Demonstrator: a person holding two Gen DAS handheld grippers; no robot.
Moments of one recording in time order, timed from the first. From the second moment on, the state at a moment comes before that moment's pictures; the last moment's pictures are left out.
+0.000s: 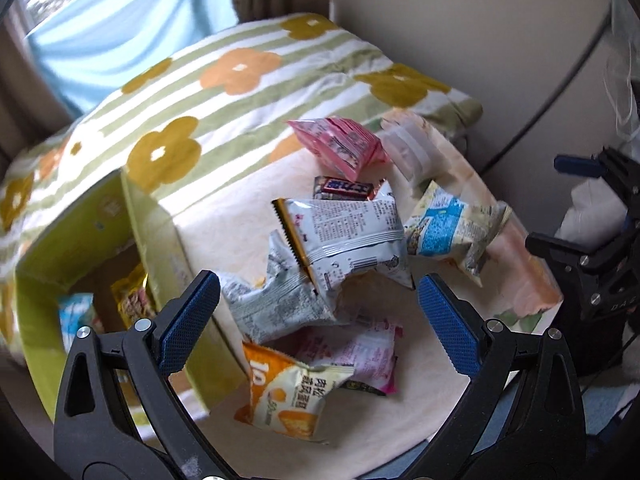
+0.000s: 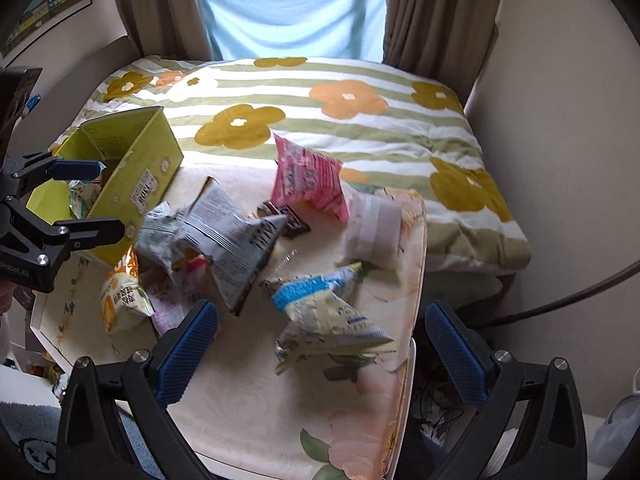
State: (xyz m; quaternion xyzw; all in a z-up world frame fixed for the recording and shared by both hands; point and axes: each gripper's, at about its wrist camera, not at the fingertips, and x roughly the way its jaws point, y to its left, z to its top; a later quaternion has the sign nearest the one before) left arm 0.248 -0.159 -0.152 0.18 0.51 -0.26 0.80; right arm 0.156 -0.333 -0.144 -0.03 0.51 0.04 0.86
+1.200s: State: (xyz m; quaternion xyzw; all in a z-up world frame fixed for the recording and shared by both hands) left arm 0.275 -0.250 -0.262 0.45 0.48 -0.45 0.61; right arm 0.203 -0.340 -0.238 0.01 0.61 0.01 0.79
